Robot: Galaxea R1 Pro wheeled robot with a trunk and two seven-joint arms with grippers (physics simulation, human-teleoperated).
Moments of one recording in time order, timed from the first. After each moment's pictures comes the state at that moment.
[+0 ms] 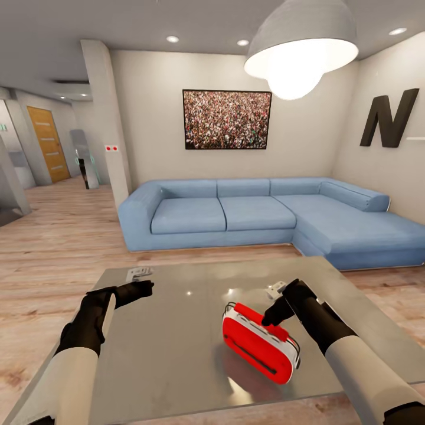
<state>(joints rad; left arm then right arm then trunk) -0.71 -0.03 0.38 -0.91 -0.21 0.58 -0.56 -0.77 -0.10 0.28 -0.85 0.48 0.94 0.67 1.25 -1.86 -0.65</state>
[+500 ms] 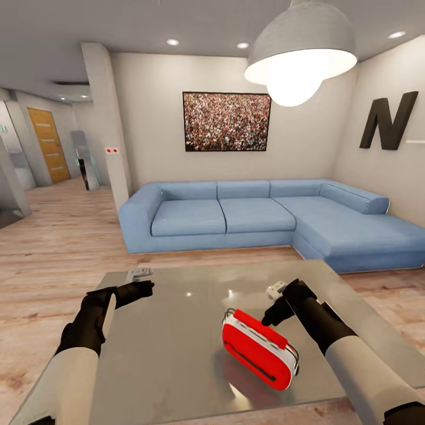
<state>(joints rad) -0.71 -0.03 0.38 -0.91 -0.22 0.58 -0.56 -0.76 -0.10 0.28 -0.85 0.48 0.94 0.67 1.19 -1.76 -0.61</state>
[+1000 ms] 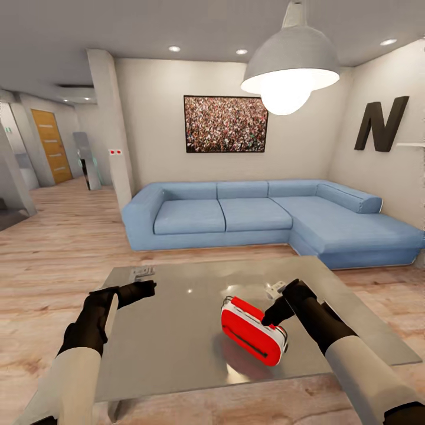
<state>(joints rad) -0.71 -0.04 0.38 -0.91 -0.22 0.58 -0.56 -0.77 -0.10 0.28 -0.85 0.48 0.94 0.67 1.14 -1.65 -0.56</state>
